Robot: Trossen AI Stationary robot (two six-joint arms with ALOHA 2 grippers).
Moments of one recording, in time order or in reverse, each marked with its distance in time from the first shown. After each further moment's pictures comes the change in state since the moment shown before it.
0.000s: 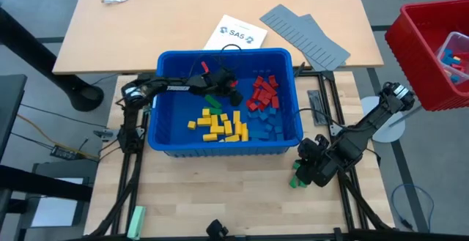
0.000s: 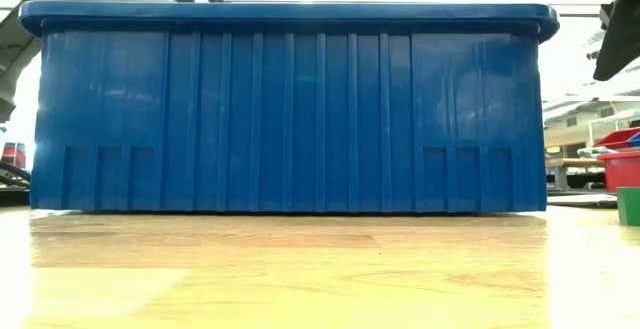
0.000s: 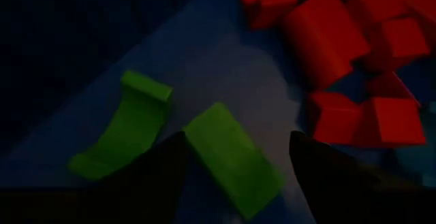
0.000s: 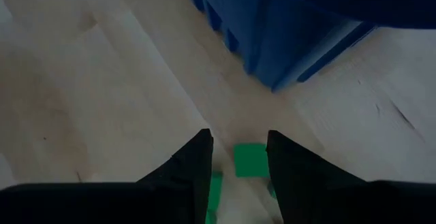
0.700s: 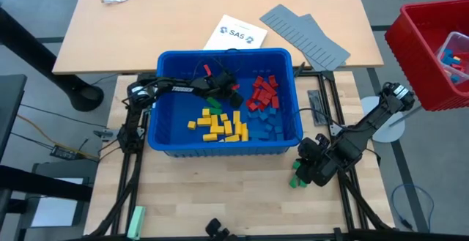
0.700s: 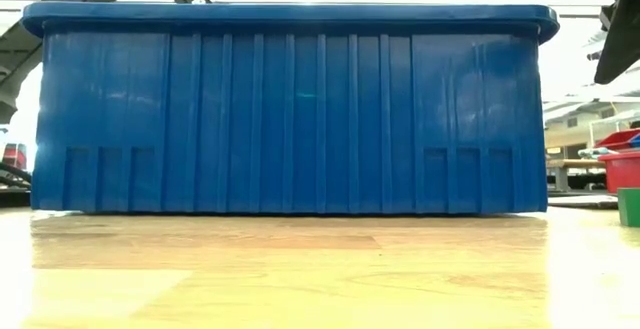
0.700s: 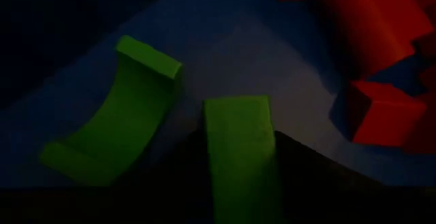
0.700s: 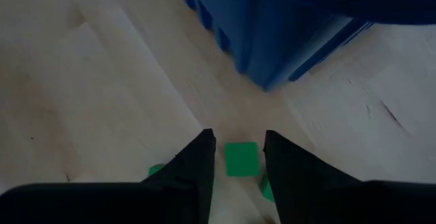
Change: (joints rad) left arm 0.000 0.075 0.001 0.028 -0.034 -0.038; right arm -0.003 0.003 0.000 -0.024 0.003 0.000
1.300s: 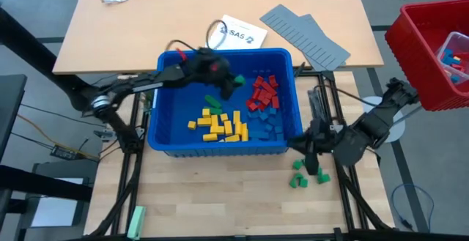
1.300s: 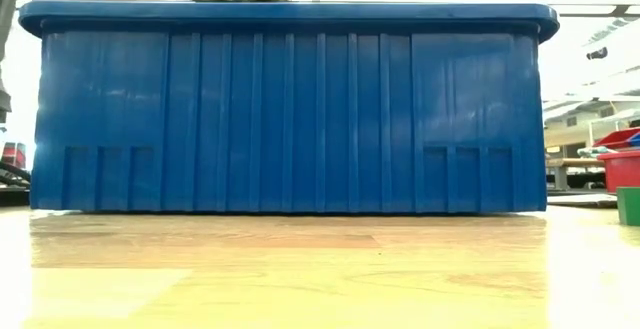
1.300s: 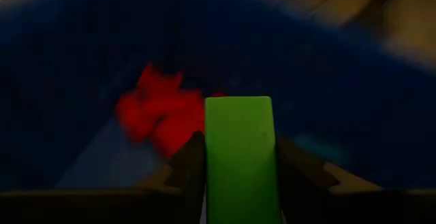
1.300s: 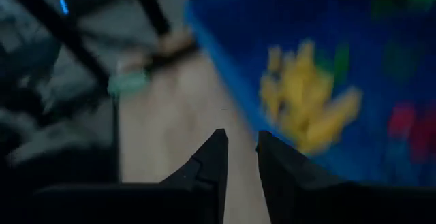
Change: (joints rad) left arm -0.004 -0.415 -0.001 -0.023 0.376 0.158; right arm -0.023 -0.112 0.317 0.238 0.283 -0.413
